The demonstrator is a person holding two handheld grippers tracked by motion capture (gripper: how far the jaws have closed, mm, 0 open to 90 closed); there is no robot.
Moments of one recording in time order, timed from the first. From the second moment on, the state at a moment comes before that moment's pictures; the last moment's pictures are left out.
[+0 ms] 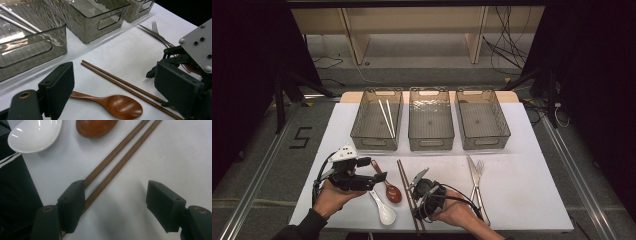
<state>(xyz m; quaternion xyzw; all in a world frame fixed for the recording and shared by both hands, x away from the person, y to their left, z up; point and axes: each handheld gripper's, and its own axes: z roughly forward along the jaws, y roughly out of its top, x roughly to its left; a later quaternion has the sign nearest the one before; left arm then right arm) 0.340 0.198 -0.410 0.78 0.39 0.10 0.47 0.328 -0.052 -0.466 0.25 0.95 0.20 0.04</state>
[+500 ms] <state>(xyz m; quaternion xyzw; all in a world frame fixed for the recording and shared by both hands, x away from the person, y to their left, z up) 0.341 0.199 -0.411 0.79 0.39 0.10 0.46 0.329 -0.056 -0.466 0.23 0.96 0.17 0.04</state>
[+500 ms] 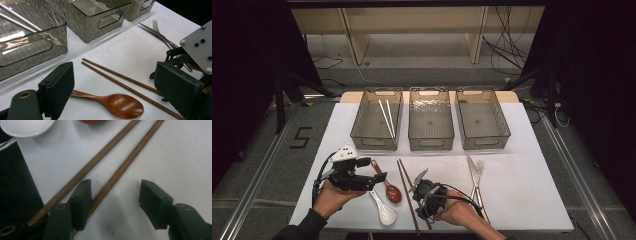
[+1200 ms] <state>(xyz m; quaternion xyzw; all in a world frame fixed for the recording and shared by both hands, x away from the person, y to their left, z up) 0.341 0.198 -0.412 0.79 0.39 0.10 0.46 0.344 -0.077 -0.460 0.29 0.95 0.14 0.03</state>
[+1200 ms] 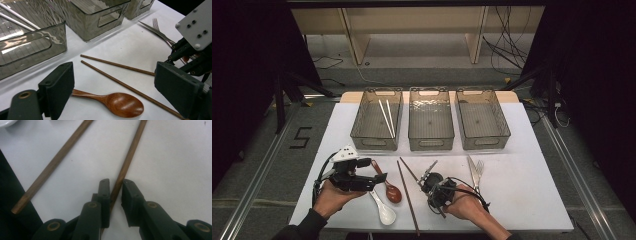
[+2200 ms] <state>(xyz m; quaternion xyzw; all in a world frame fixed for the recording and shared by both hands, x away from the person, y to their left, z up) 0.343 0.199 -0.414 0.79 0.40 0.09 0.46 0.354 -0.094 -0.453 0.30 0.94 0.16 0.02</state>
